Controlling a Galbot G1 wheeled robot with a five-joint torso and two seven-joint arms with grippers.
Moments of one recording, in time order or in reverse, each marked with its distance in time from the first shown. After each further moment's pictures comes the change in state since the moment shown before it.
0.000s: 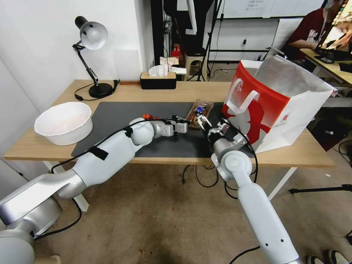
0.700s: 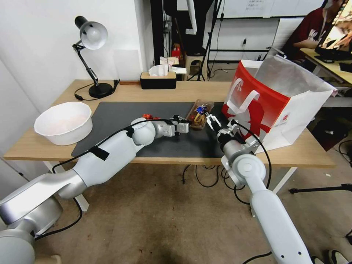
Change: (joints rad) left arm 0.002 -0.006 0.002 -0.019 0.007 0.005 -0.002; right arm -0.065 -0.057 0.046 0.098 0.057 -0.009 0.001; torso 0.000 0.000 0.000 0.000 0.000
